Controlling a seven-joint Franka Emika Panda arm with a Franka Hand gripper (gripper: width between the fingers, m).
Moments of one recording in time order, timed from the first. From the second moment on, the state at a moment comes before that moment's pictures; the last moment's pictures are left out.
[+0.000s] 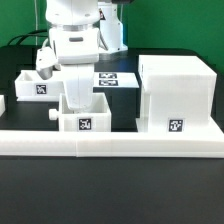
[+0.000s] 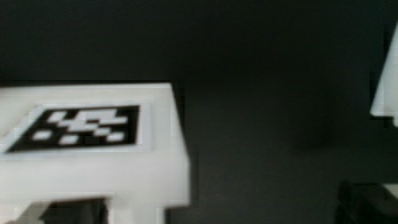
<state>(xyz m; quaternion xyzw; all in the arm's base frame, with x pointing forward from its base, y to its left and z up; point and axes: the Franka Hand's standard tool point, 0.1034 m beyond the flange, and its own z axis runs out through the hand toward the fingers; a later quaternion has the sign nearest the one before) 0.494 -0.061 0.008 -0.67 -0.73 0.05 0.06</state>
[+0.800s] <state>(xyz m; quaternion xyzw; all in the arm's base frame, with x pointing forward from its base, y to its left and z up) 0.497 -0.059 0.010 -0.68 -0.73 0.04 0.05</state>
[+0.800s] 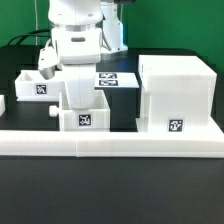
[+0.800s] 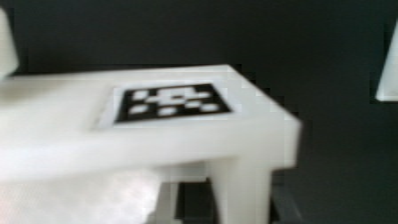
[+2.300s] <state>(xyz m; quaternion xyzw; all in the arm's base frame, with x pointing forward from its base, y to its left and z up) 0.506 -0.039 0.033 -0.71 -0.70 0.02 0.03</state>
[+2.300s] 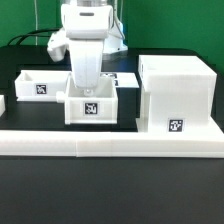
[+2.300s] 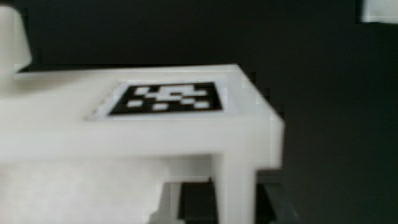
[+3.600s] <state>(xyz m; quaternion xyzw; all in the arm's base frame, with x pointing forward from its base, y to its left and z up) 0.541 -0.015 0.024 -0.74 -0.67 -0.02 0.00</state>
